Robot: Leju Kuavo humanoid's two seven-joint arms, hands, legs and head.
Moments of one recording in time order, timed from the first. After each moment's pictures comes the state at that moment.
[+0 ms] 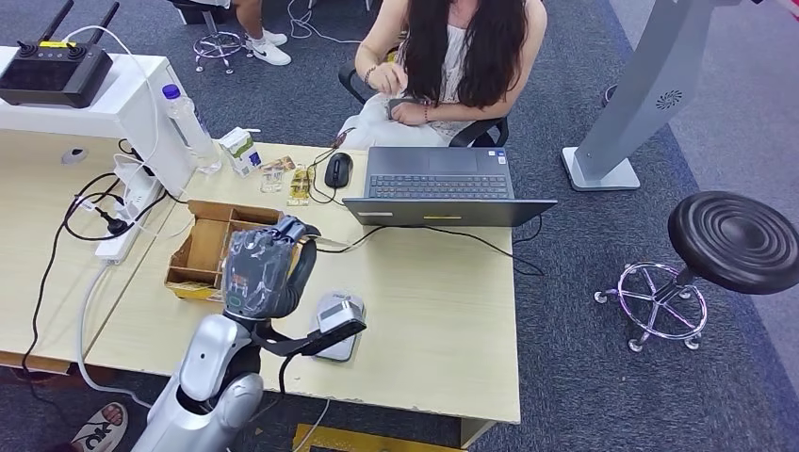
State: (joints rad) left arm -0.23 0.03 -0.51 -1.35 -1.24 0.31 -0.06; right arm -0.06 0.22 -0.57 -0.20 1.43 -0.15 0.17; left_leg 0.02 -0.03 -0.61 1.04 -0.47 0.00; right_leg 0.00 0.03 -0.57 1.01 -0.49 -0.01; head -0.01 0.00
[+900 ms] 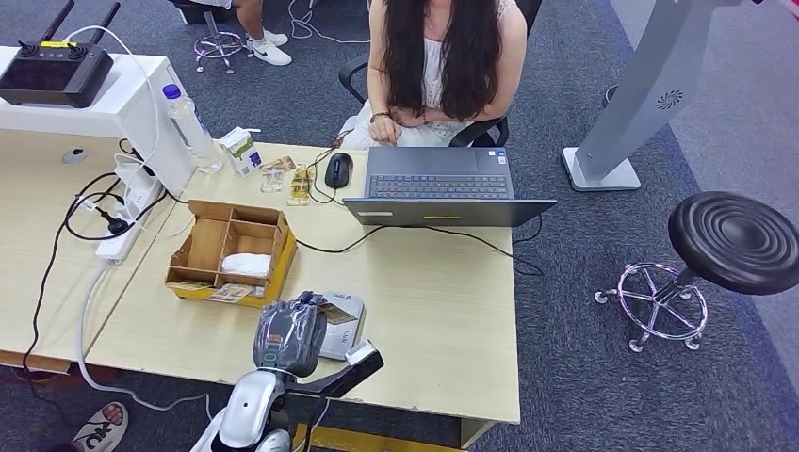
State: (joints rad) left arm -0.08 -0.04 -0.51 -1.14 -1.36 0.26 0.15; right arm -0.06 0.22 -0.61 -0.20 1.41 -0.17 0.19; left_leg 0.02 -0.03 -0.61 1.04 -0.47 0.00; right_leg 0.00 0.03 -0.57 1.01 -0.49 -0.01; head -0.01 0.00
